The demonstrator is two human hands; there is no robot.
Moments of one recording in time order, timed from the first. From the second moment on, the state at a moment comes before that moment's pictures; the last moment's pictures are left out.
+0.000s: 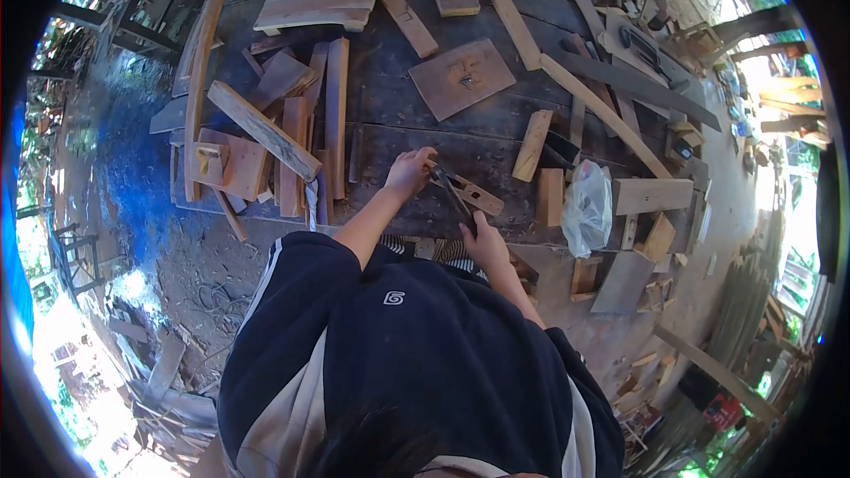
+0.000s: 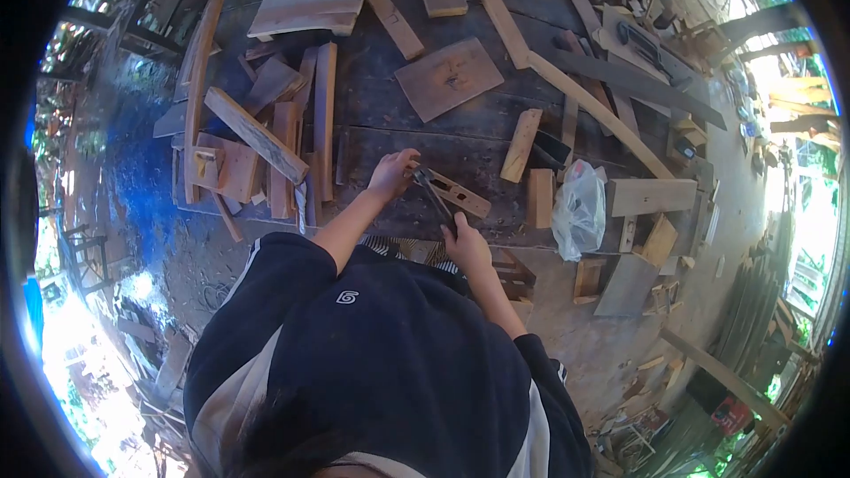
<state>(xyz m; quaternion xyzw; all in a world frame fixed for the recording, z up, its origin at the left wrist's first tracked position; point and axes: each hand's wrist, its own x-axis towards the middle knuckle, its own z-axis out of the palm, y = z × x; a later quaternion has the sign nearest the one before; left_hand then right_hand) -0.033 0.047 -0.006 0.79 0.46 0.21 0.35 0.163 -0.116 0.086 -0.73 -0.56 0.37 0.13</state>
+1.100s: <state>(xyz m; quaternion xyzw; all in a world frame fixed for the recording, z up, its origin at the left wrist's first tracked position) -0.034 0.040 -0.008 0.77 0.45 0.24 0.39 0.160 -0.118 0.096 -0.75 -0.55 0.35 0.11</state>
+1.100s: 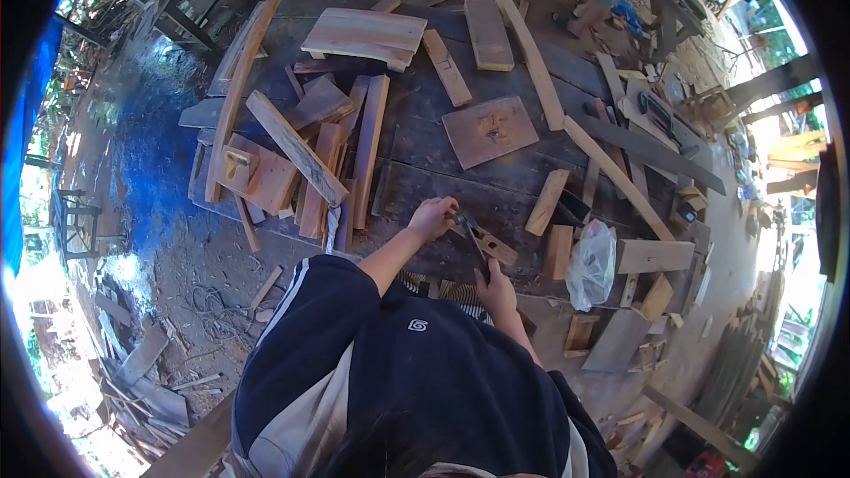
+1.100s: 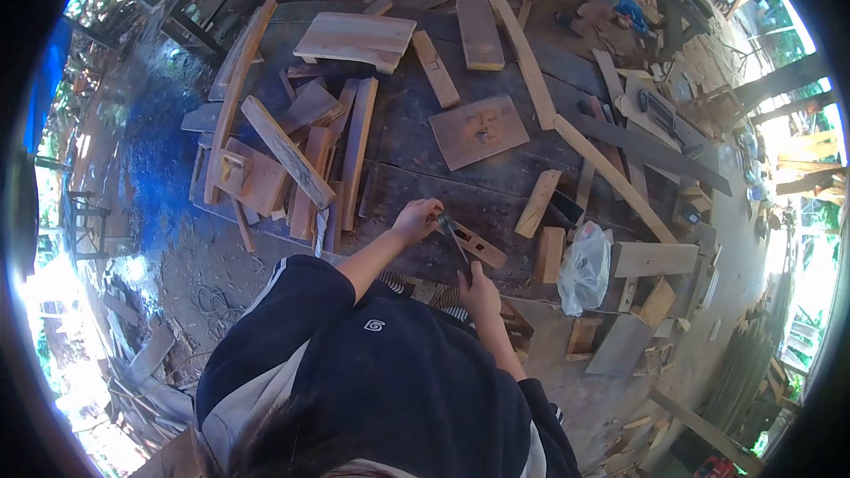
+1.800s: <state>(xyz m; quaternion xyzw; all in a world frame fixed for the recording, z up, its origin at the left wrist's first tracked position) -0.033 0.045 0.005 0.74 0.46 0.21 0.44 0.155 -0.125 0.094 -0.77 -0.54 0.32 0.12</state>
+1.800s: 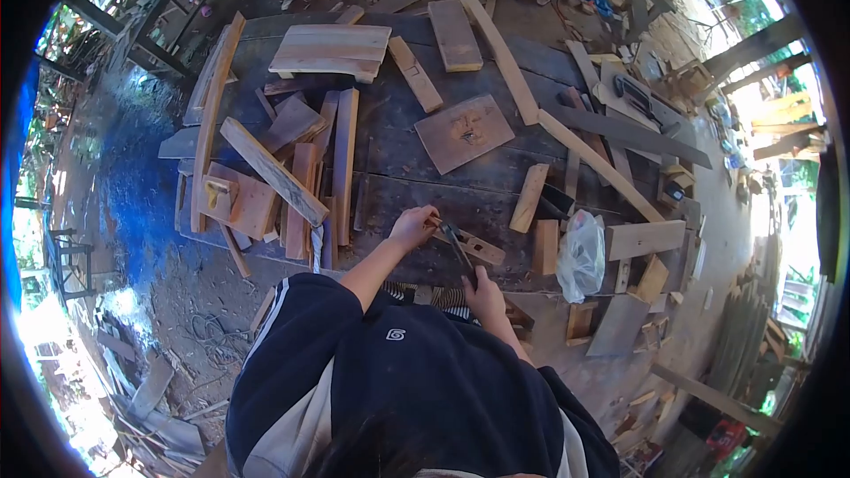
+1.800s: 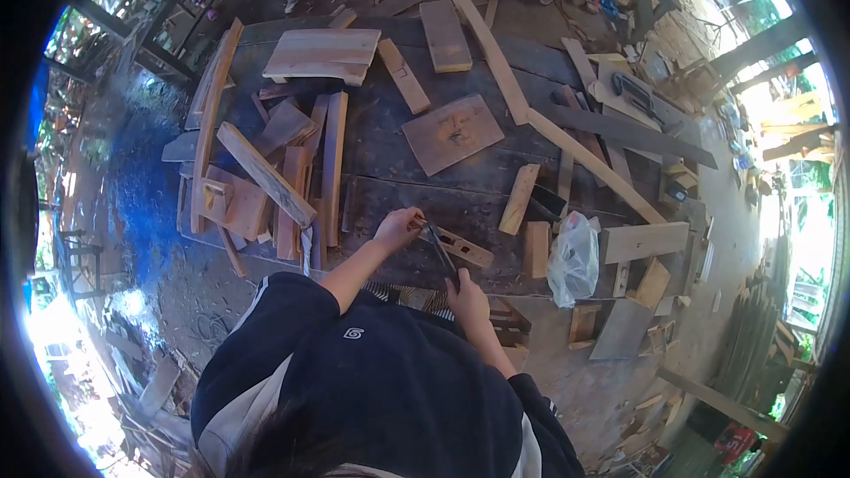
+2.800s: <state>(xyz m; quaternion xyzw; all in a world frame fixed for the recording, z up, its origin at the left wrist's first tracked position) -0.036 0.041 -0.007 0.76 0.47 0.22 0.40 0.164 -0.123 0.085 -0.73 -0.58 0.32 0.12</state>
